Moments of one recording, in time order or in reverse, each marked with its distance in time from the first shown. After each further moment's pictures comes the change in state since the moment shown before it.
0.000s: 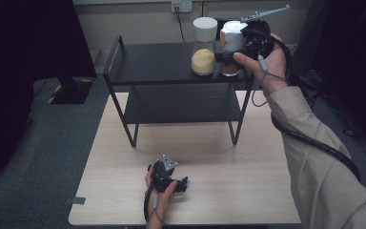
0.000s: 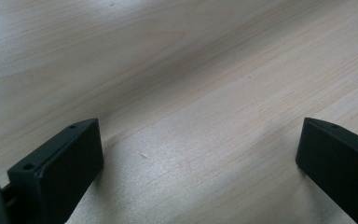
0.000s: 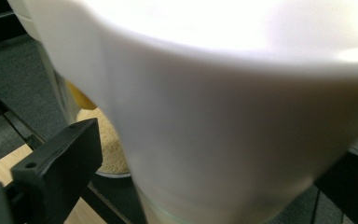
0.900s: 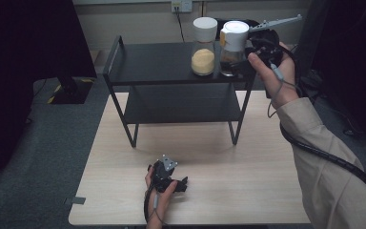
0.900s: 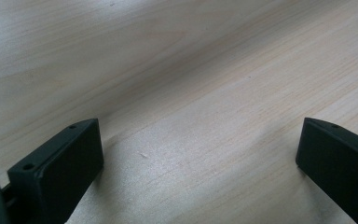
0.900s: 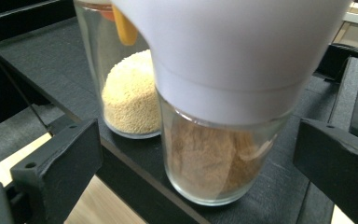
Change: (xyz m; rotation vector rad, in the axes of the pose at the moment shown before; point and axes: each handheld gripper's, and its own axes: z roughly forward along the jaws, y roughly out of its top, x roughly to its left) left arm 0.000 0.000 0.000 0.000 0.001 0.001; right arm -0.002 -0.020 -0.022 -0.002 0.040 0.022
